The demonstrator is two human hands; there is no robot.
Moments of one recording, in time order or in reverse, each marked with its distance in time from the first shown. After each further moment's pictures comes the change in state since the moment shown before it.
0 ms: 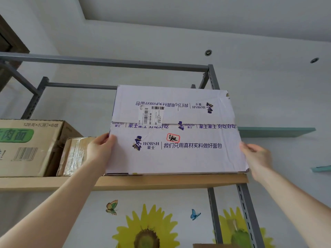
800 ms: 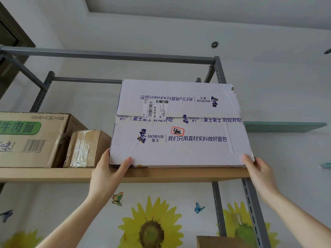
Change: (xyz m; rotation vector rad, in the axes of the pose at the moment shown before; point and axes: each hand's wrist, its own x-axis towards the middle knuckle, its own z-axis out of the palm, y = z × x) left_hand -0.062 -0.050 -0.024 0.356 -0.129 0.243; right_hand -0.038 0.047 -0.017 -0.127 -0.225 -0.112
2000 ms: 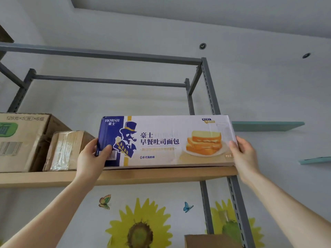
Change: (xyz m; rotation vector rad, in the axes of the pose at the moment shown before) left_hand 0.035 0.019 0.009 -0.155 0.038 -0.075; right_hand 0.030 -0.021 0.005 0.264 0.092 -0.113
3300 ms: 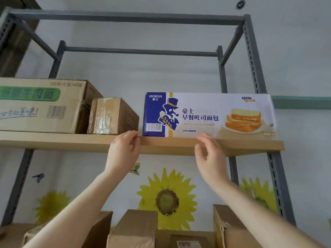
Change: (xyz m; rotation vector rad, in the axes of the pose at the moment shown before) left_hand -0.032 -0.052 -0.026 0.505 -0.008 0.324; right_hand -0.148 -0.006 0.119 -0.338 -0.317 -0.342
